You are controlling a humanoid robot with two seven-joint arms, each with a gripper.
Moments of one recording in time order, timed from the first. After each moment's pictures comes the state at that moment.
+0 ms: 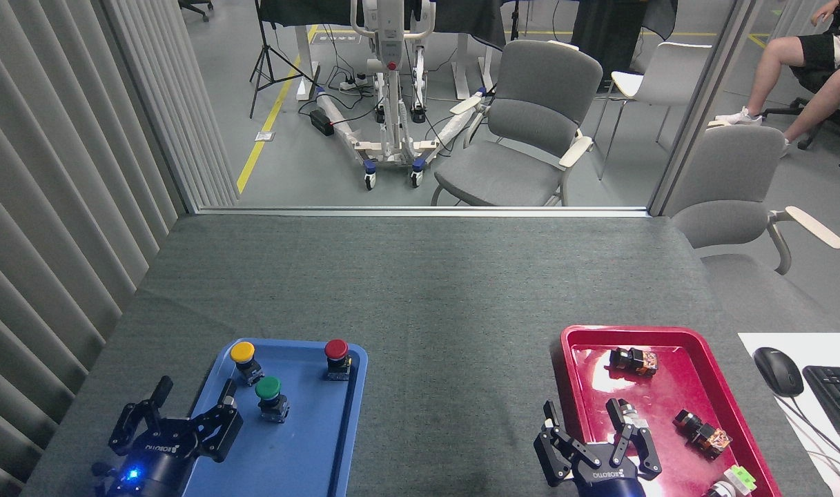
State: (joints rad) left arm 0.06 0.20 0.10 -1.55 -1.27 -0.19 0.08; right arm 0.13 0.05 -0.01 -1.51 1.44 -0.13 -0.20
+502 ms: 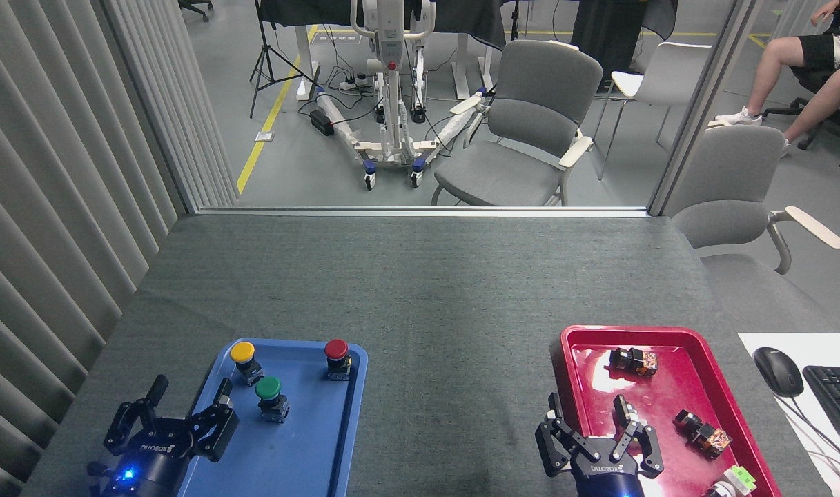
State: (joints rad) left arm 0.06 0.21 0.10 -1.54 -1.27 -0.19 0.09; right arm 0.12 0.05 0.04 -1.52 1.46 0.02 -0.19
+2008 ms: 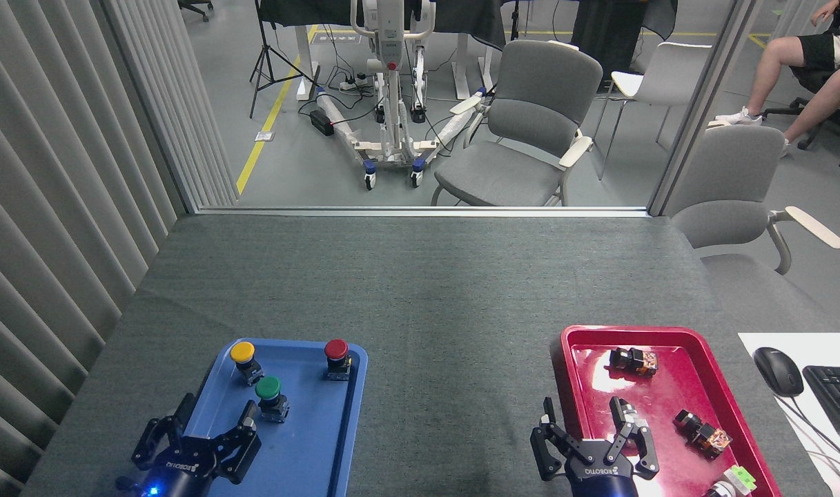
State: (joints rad) left arm 0.07 0.20 0.03 -1.47 -1.28 -0.23 0.14; right arm 0.12 0.07 0.04 -1.52 1.55 0.03 -0.18
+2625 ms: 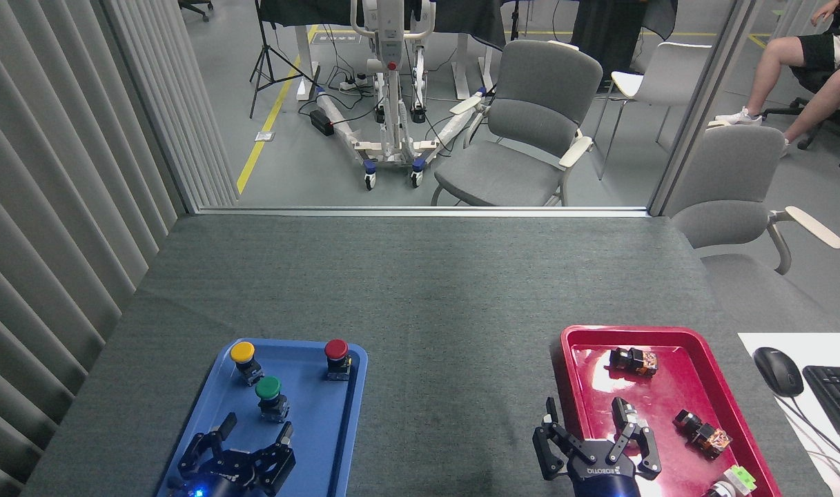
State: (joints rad) left arm -0.03 0.18 -0.10 -1.23 -1.30 -0.21 0.16; right arm 0.12 0.06 0.03 -1.52 1.55 0.03 -0.18
